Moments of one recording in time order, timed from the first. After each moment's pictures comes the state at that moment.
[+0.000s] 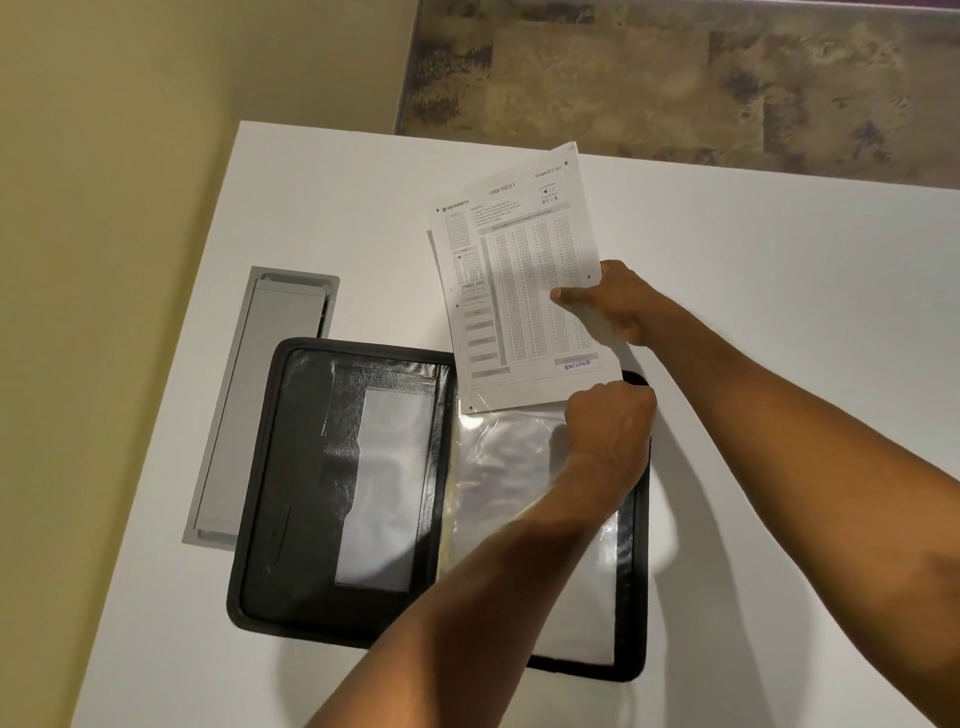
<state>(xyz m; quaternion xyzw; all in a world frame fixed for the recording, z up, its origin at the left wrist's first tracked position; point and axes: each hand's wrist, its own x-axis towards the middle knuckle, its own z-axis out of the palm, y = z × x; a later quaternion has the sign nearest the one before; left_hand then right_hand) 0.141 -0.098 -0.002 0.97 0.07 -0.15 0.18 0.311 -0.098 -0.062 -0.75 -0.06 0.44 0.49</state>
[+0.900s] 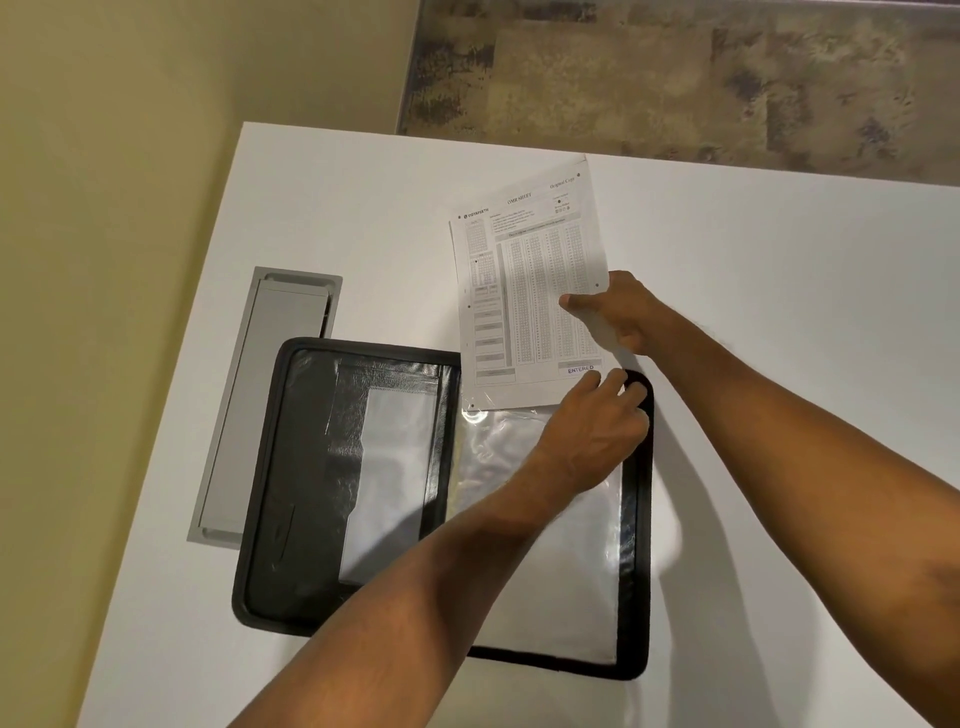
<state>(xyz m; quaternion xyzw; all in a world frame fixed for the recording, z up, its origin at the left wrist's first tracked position) 0.127 -0.068 -0.040 0.98 -0.16 0.02 0.10 0.300 -0.104 -0.062 -0.76 -0.01 0.42 0.49</state>
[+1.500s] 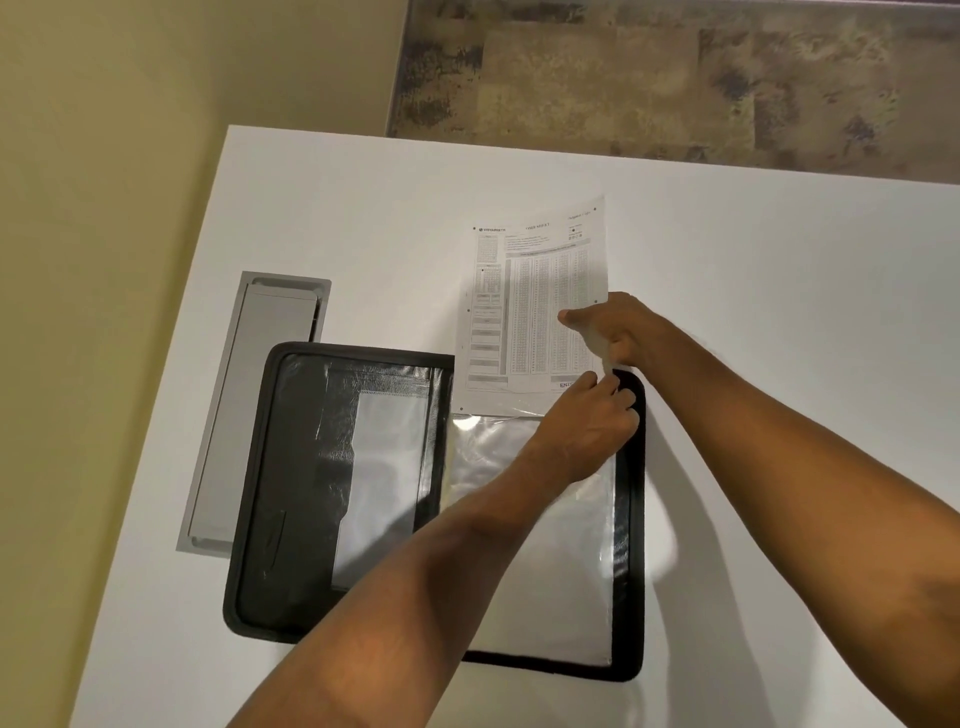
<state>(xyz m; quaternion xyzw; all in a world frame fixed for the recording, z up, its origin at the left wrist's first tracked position) 0.137 -0.070 -0.060 0.97 -0.18 -0.02 0.14 0.295 -0.111 -0.093 -0.79 0.11 0.44 0.42</state>
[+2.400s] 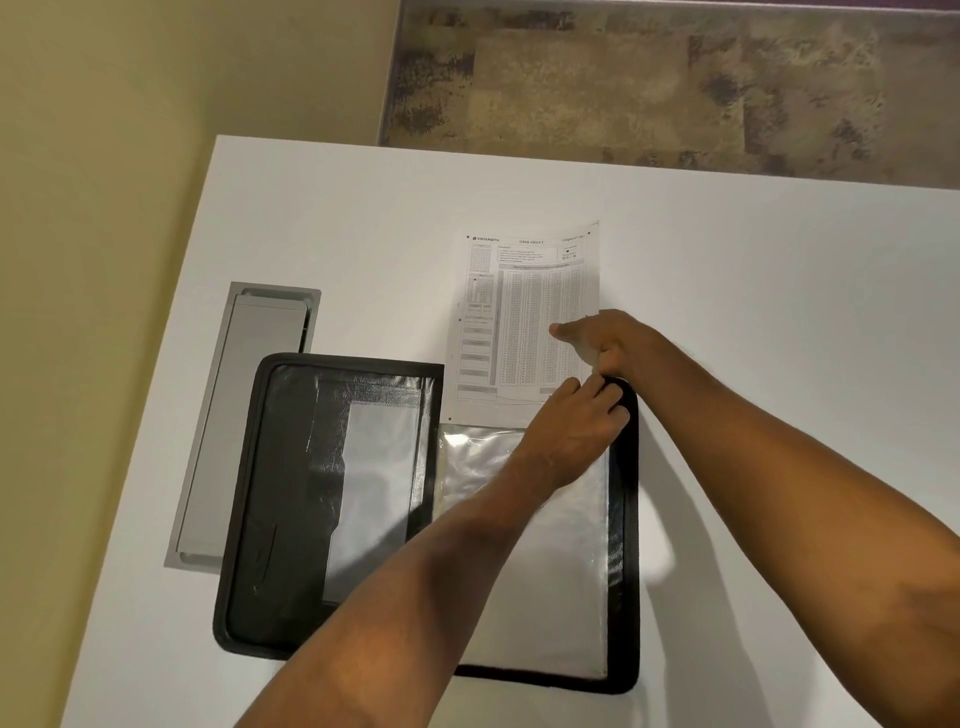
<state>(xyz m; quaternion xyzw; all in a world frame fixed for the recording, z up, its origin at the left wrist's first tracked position) 0.141 -0.067 -0.094 0.97 -0.17 0.01 0.16 0.298 -0.103 -0.091 -0.81 0.13 0.48 0.30</state>
